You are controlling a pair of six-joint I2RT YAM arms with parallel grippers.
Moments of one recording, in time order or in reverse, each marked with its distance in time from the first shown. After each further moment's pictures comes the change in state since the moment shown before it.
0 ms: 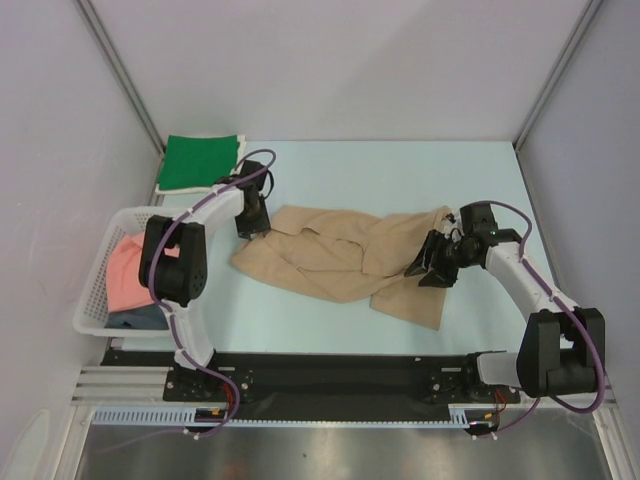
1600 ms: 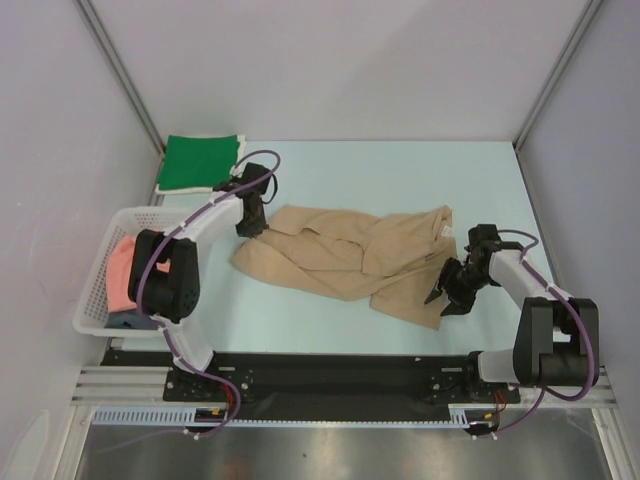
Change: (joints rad) left arm -0.055 -0.117 -0.077 0.005 -0.128 0.006; right arm -0.122 0.042 -0.132 -0.100 0.203 0.012
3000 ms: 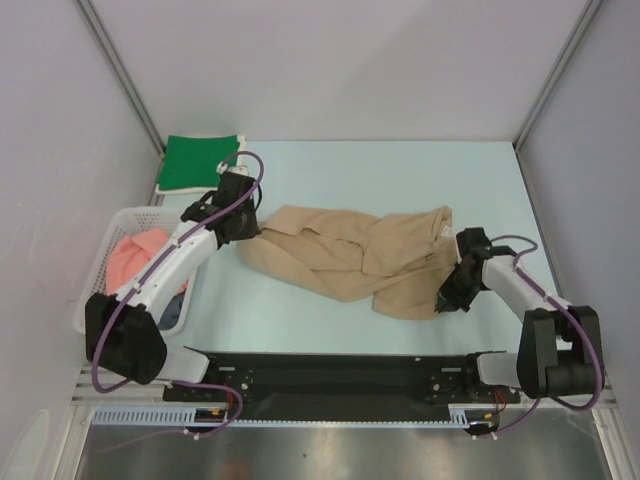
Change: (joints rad) left arm -0.048 -0.390 -0.182 0.050 0.062 0.075; right arm 0.116 -0.014 -0.080 0.025 0.225 0.272
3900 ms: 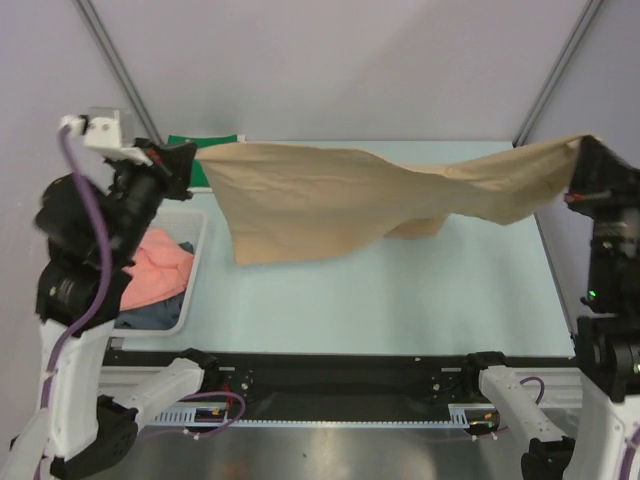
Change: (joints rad) left arm -0.019 -0.441 0.486 0.030 0.112 0.228; right arm -0.018 -0.536 0.935 0.340 0.323 -0.271
